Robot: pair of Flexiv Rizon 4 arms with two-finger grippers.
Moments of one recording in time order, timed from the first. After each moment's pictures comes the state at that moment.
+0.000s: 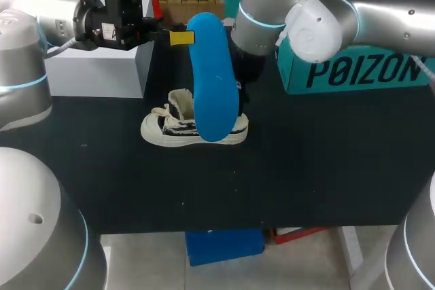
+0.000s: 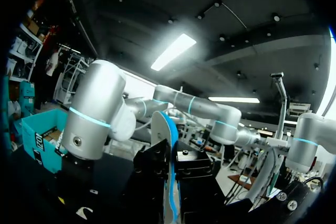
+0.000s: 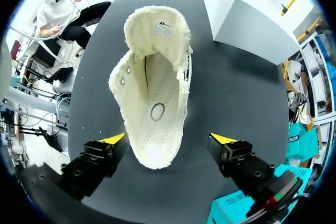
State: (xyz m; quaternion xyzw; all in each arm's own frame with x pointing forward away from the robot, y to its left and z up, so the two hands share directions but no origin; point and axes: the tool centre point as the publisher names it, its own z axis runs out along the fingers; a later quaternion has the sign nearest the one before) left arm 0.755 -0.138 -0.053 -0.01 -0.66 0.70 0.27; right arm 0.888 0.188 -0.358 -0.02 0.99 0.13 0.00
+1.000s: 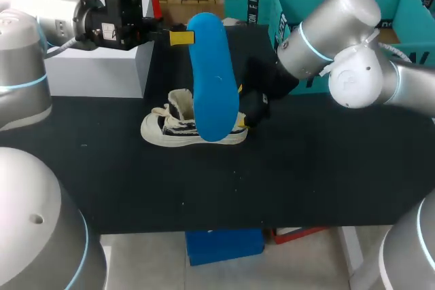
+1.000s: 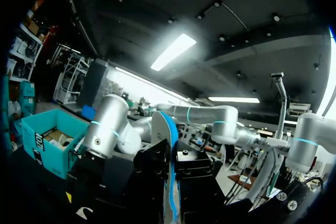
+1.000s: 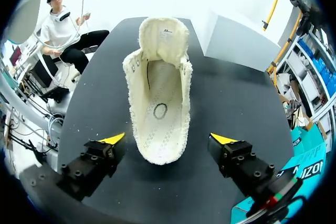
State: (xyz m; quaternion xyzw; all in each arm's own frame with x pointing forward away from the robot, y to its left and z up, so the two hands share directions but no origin) left arm 0.755 -0.138 -0.053 -0.01 -0.66 0.70 0.27; right arm 0.877 0.164 -0.378 0.01 0.96 0.29 0.03
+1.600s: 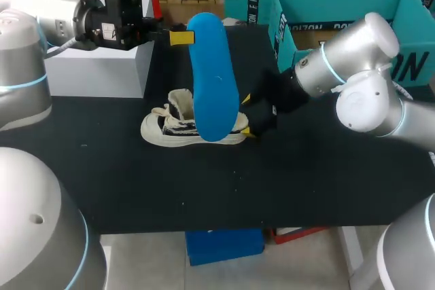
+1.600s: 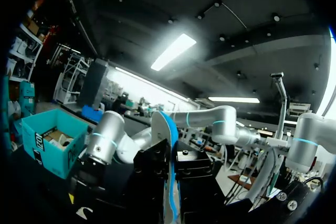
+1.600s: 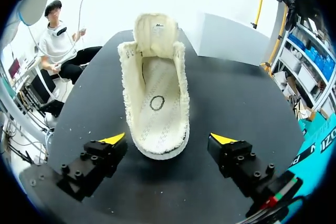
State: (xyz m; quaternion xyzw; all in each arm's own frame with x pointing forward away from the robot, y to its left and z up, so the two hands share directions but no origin) left arm 0.755 -0.138 -0.053 -0.01 -0.66 0.70 0.27; right arm 0.878 0.153 -0.410 0.04 0.93 0.36 0.02
